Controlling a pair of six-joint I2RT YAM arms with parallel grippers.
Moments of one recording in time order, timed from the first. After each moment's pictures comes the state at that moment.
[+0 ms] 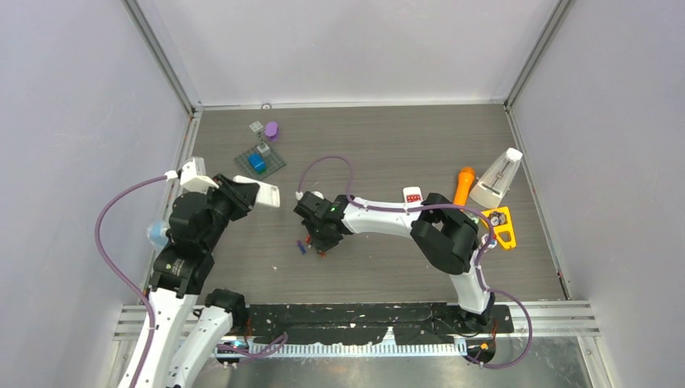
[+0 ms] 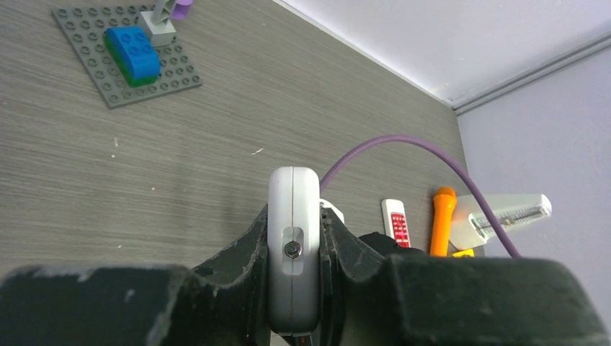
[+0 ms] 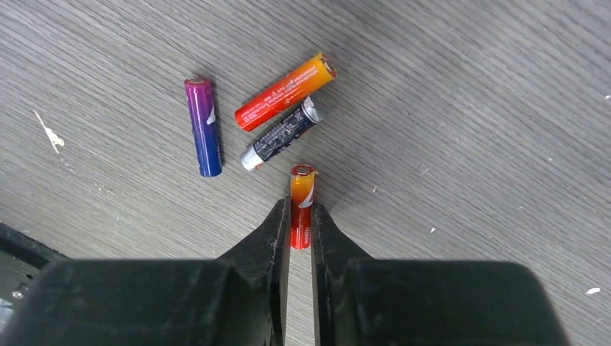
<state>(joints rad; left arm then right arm) -0.24 0.57 0.80 -0.47 -0.05 -0.68 1.07 2.04 1.45 -0.58 0.04 0.56</state>
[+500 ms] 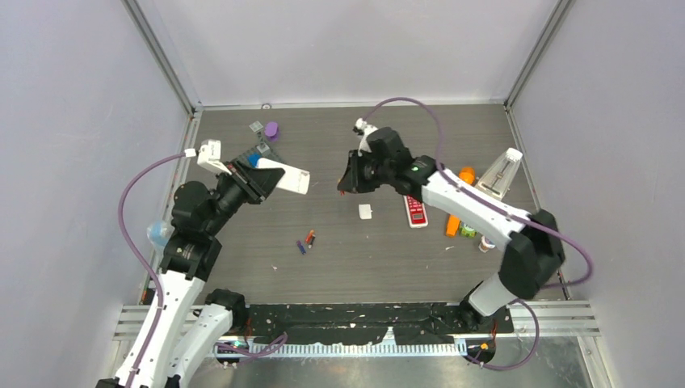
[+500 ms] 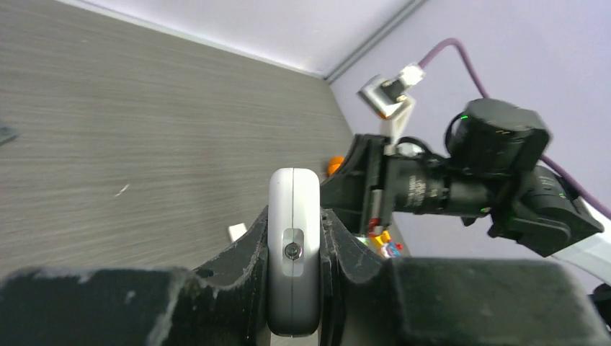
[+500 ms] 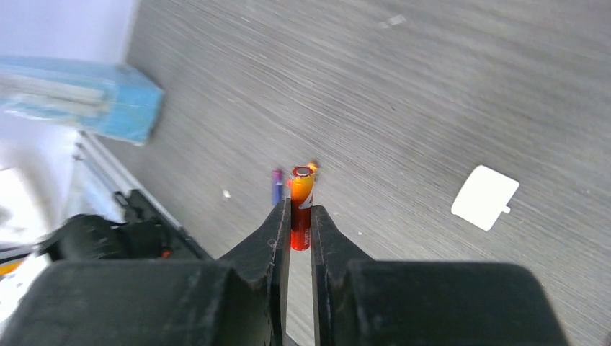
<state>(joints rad) -0.24 0.66 0.78 -0.14 0.28 -0.71 0.73 1.61 1.31 -0.41 -0.19 0.52</state>
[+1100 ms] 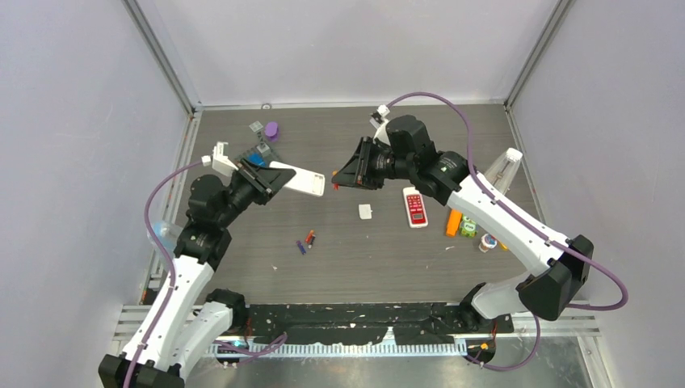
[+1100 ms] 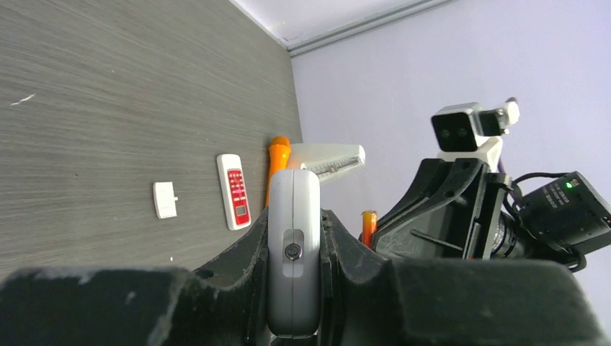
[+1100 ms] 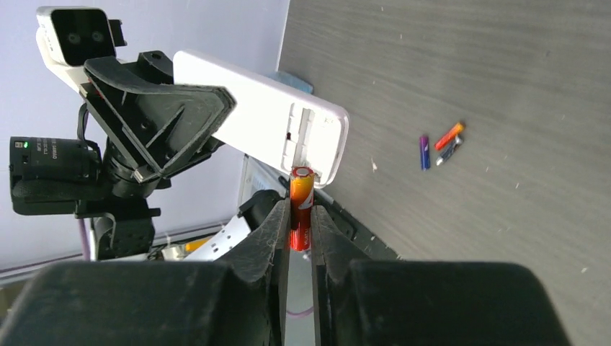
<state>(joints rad) -0.24 0.77 0.71 -0.04 0.34 -1.09 0.72 1.39 1.40 -0.49 -0.34 0.88</state>
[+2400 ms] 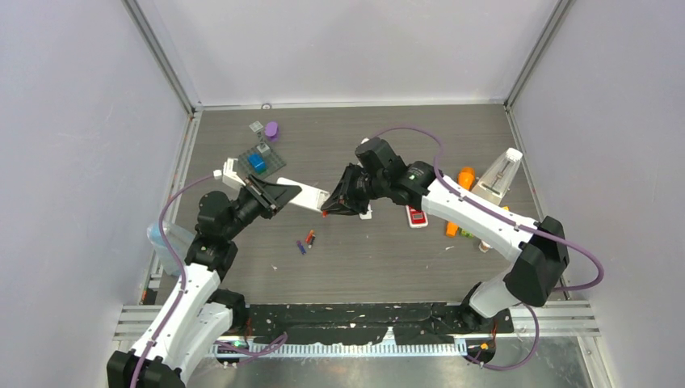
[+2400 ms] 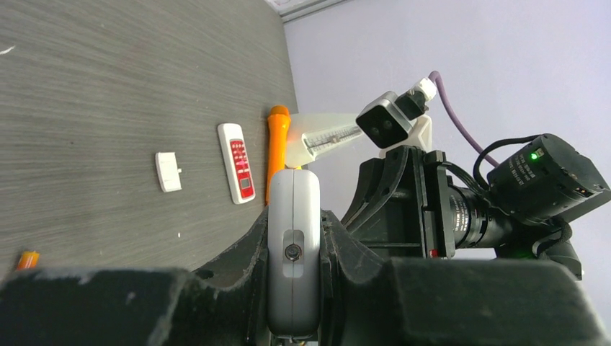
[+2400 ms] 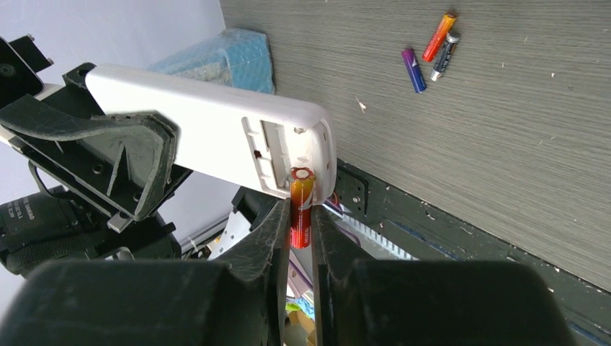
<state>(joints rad) -0.23 0.73 0.48 0.19 0.45 -1.14 0.82 1.50 1.34 -0.56 -0.31 1.18</state>
